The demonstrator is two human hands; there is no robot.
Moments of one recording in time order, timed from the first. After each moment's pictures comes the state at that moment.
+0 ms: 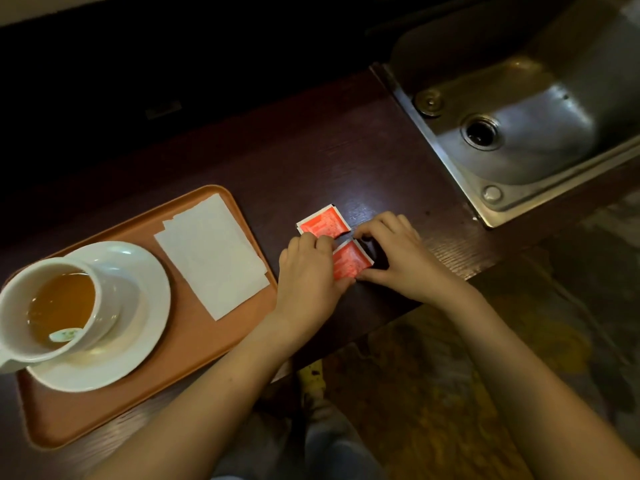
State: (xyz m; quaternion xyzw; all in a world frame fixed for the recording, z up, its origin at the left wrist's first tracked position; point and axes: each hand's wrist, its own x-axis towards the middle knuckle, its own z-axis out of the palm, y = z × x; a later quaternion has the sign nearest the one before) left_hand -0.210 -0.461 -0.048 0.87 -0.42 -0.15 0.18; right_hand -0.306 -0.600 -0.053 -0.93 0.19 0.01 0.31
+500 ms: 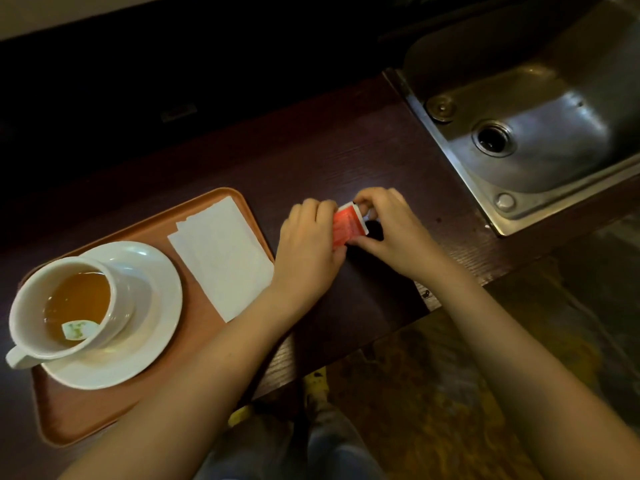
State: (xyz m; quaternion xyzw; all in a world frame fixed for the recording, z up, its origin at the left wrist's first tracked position) left_hand -0.176 -0.475 -0.033 0.86 -0.45 -0.07 0.24; right_hand -0.266 -0.606 -0.045 -0.91 0.18 -0.10 0.35
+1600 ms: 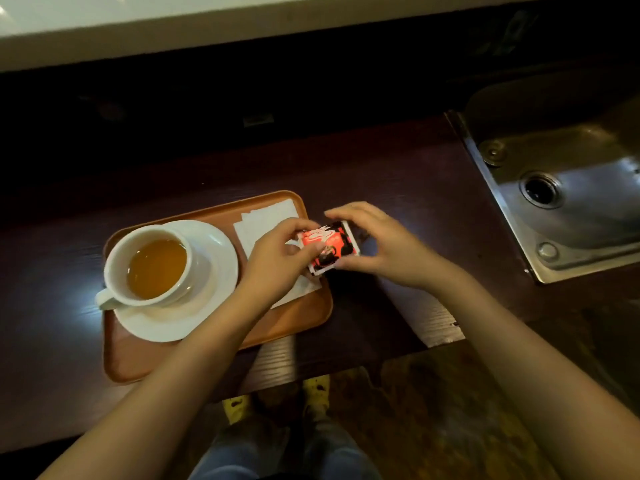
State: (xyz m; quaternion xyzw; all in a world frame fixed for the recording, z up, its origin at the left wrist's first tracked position) left_hand -0.141 -0.394 0.002 0.80 -0.19 -0.26 0.51; right_hand -0.219 -0.564 0.000 -0.90 0.01 0.01 0.44
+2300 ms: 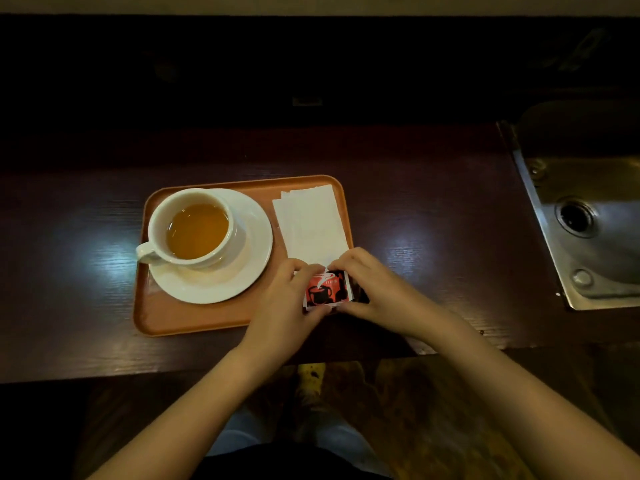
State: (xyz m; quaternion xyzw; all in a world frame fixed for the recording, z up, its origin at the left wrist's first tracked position) left_hand -0.192 -0.327 -0.027 0.89 -0.27 -0.15 0.33; right_hand -0.233 -0.503 -0.030 -0.92 -0.06 0.13 0.36
